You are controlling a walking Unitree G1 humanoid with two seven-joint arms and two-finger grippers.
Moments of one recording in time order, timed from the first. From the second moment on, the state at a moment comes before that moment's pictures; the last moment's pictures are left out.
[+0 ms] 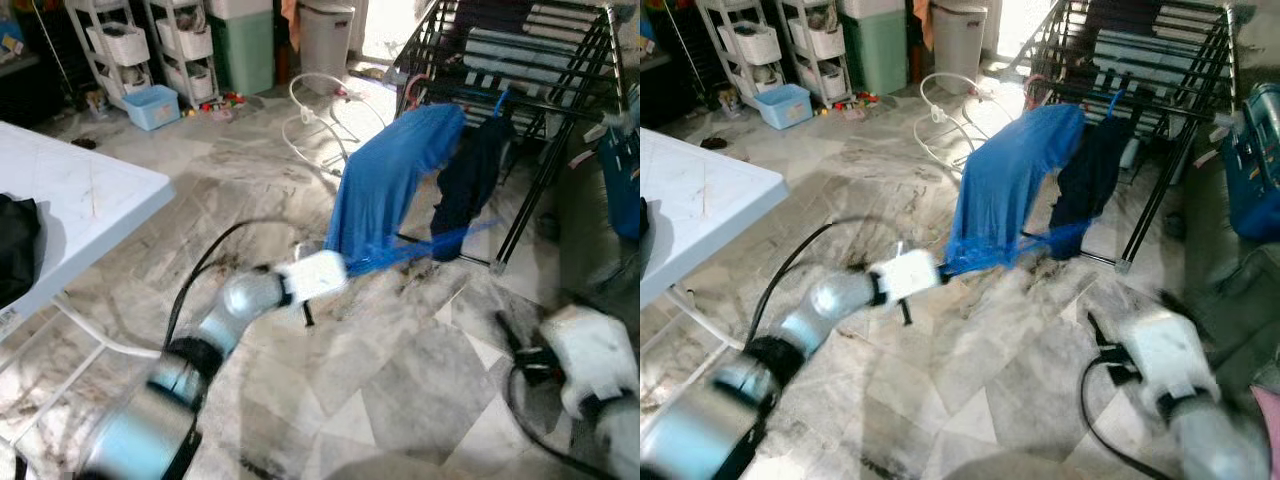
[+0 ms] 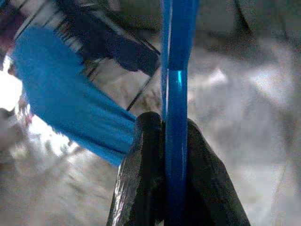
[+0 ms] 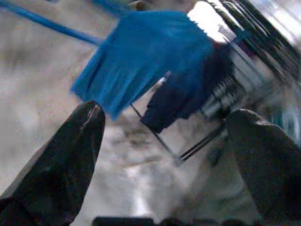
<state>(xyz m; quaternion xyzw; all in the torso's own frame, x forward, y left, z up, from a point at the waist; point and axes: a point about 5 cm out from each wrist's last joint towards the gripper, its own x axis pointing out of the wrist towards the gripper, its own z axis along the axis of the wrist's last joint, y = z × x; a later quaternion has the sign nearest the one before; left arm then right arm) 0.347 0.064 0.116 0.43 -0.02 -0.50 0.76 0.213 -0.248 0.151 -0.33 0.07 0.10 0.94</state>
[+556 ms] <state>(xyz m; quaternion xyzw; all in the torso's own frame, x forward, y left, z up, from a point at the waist) 0.341 0.067 0.102 0.49 -0.05 -0.51 0.70 0.258 -0.208 0.113 -0.46 0.18 0.29 0.82</state>
